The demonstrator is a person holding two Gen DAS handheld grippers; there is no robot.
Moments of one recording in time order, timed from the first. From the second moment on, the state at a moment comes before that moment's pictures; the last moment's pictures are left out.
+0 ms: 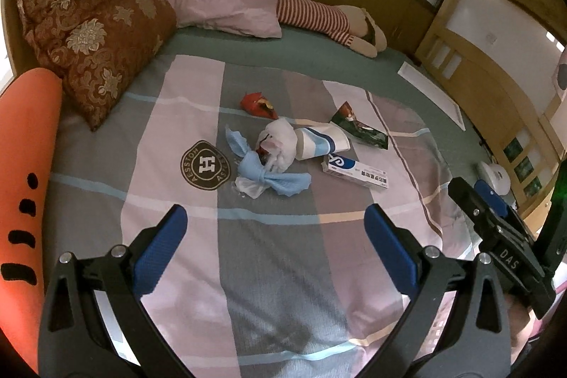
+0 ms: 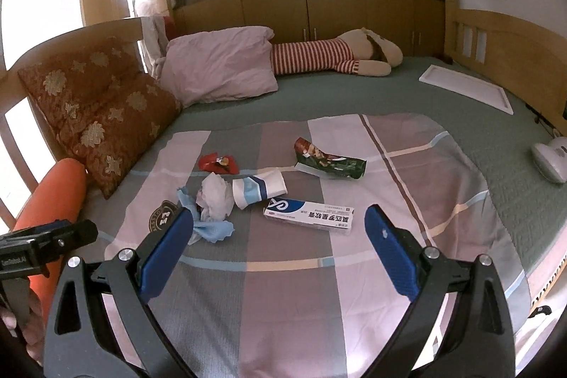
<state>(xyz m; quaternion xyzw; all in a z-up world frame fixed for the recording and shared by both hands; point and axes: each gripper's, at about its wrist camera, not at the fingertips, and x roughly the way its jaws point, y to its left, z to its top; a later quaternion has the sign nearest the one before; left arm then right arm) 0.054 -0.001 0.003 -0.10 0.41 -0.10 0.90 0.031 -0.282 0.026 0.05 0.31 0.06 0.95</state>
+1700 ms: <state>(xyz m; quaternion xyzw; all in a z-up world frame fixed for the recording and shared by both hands) 0.221 -0.011 -0.130 -0.12 0.52 -0.06 0.84 0.220 -0.308 -0.060 -0.03 0.40 0.00 0.91</state>
